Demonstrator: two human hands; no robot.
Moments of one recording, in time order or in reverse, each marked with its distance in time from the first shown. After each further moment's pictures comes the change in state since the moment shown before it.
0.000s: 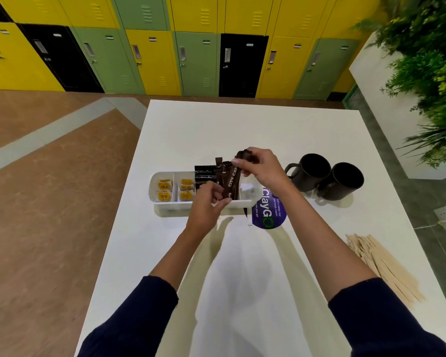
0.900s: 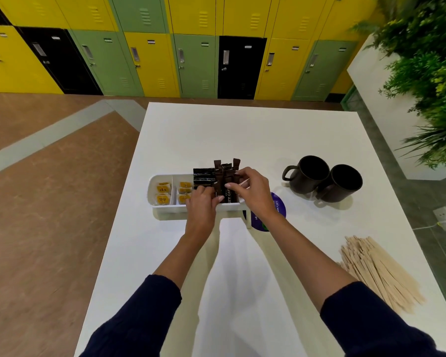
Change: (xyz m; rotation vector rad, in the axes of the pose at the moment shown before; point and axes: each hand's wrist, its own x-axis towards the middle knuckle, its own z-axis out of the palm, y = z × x) left_hand 0.007 -0.001 0.005 0.403 0.096 -0.030; right_hand -0.013 0.048 0.037 -0.190 0.201 -0.009
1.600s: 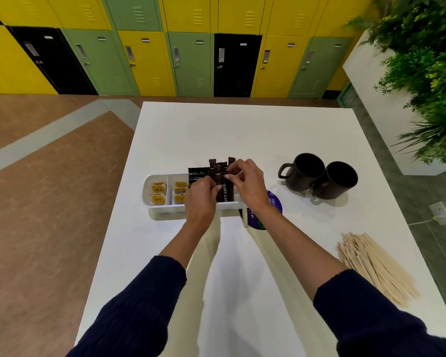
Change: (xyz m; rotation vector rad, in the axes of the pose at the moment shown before) left_hand 0.018 0.014 0.002 0.001 0.090 0.009; right_hand 0.013 0.000 0.001 -0.068 0.062 -0.118
